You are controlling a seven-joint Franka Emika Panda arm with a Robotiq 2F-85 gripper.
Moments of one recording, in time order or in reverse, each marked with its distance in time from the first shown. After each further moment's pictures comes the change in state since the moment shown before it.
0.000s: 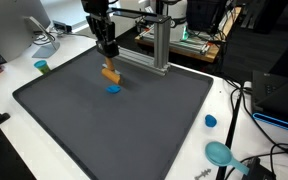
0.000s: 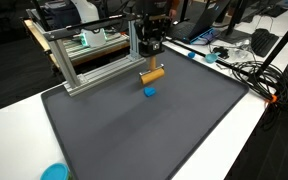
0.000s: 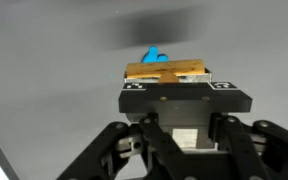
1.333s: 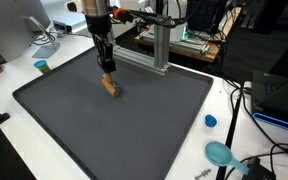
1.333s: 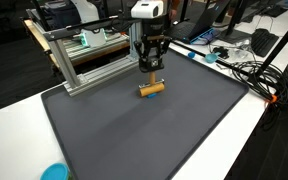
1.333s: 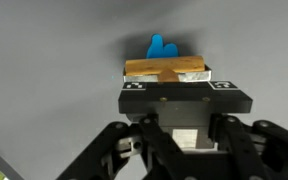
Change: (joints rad) arm 0.004 0.093 -0.013 -0.068 -0.049 0.236 0.208
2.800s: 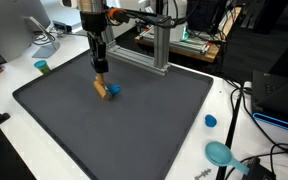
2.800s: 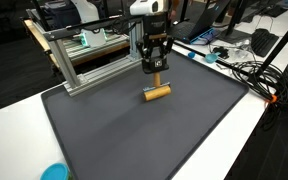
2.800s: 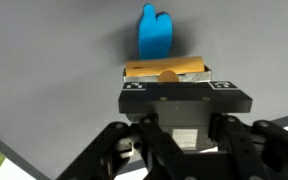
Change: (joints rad) arm 0.002 -0.005 -0.013 0.001 0.002 0.101 0.019
